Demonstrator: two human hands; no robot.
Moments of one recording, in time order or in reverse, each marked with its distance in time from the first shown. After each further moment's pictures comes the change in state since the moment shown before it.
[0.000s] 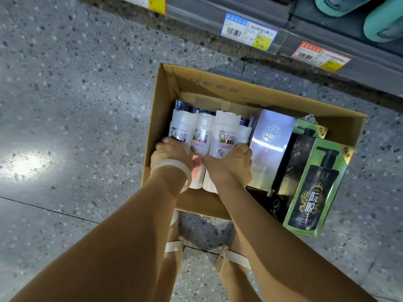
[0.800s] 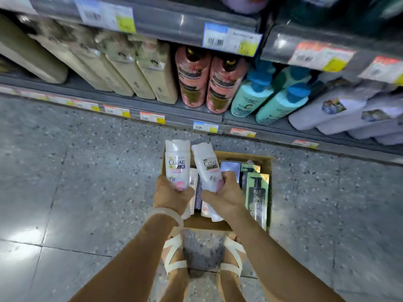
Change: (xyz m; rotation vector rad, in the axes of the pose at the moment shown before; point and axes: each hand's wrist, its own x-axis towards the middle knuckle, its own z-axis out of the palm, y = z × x) left_hand -0.188 -0.032 -0.135 -0.807 0.138 0.277; right_hand -0.133 -0.037 -0.187 0.466 -0.176 -0.234
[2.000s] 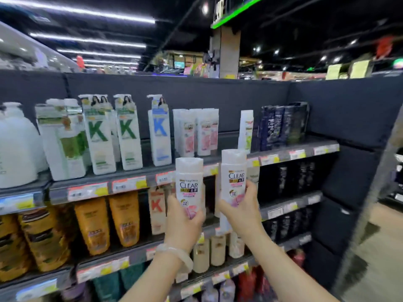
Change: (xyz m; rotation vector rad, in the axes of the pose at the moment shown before) left_hand -0.616 0.457 -0.030 -0.299 -0.162 1.342; right_hand -0.476 -0.225 -0.580 0.414 0.951 -0.949
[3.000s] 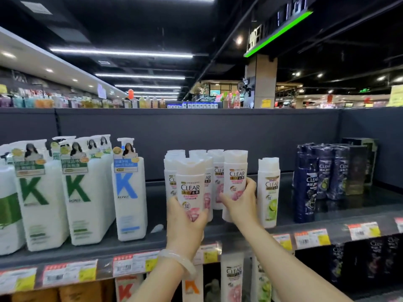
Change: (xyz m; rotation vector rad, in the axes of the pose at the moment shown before) left_hand 0.219 0.024 0.116 0.011 0.268 0.087; right_hand 0.307 0.067 0.049 0.160 -0.114 -0.089
